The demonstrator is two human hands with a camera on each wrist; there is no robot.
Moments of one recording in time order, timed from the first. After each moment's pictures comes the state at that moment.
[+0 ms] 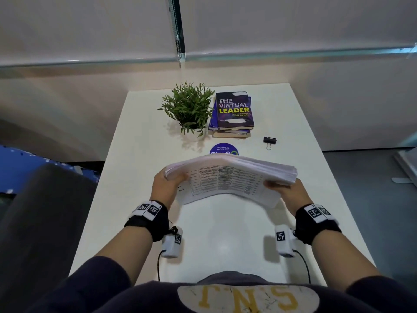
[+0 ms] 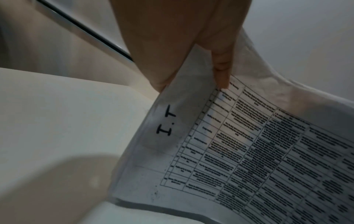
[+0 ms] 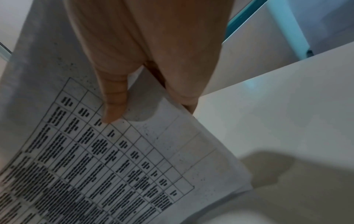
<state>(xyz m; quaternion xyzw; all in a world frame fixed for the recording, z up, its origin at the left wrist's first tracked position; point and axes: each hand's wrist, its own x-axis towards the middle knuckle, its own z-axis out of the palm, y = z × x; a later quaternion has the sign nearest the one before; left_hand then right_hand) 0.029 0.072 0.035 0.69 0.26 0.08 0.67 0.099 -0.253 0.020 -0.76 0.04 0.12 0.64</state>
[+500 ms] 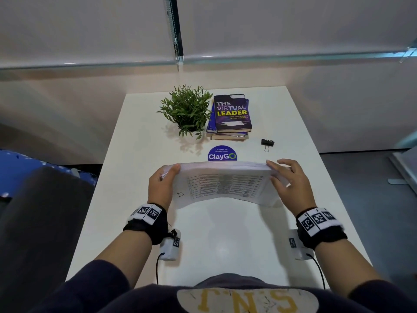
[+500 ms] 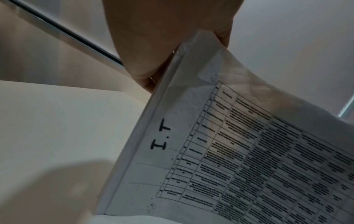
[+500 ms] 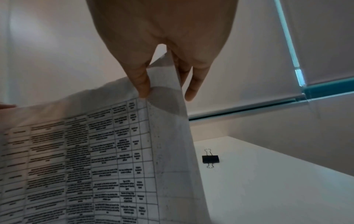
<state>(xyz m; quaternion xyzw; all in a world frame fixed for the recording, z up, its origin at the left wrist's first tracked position) 0.031 0.070 0.043 0.67 0.29 0.12 0.67 0.096 -0.256 0.037 -0.90 -0.17 -0.11 0.38</state>
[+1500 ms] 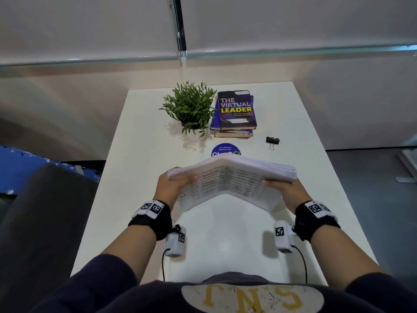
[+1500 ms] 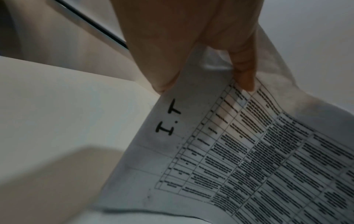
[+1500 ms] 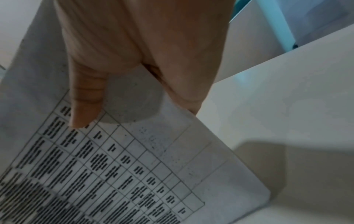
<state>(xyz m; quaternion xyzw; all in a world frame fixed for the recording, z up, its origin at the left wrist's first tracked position) 0.038 0.074 0.030 0.71 0.25 0.03 0.66 0.115 -0.246 0.010 -0.71 0.01 0.15 0.69</state>
